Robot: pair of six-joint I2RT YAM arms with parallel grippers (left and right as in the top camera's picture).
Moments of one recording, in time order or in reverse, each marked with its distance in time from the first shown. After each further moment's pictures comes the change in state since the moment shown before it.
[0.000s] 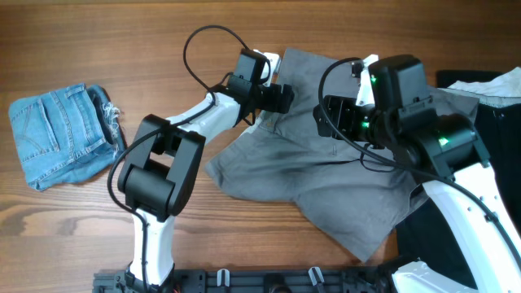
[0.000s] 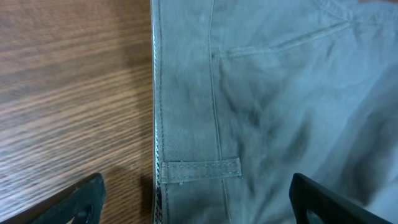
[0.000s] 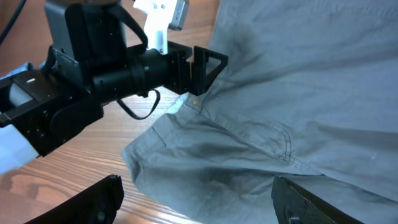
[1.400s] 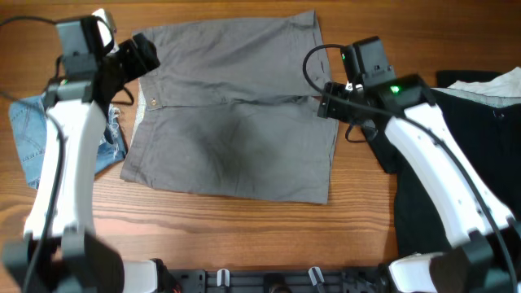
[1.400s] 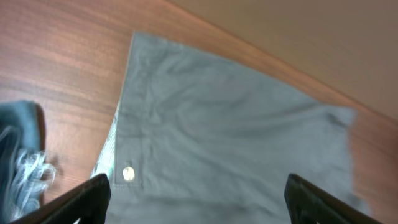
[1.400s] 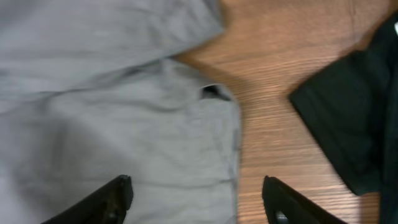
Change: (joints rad) left arm 0.575 -0.598 0.010 -0.515 -0.080 -0.120; right arm -0.073 0.319 0.000 0.051 0.172 0.066
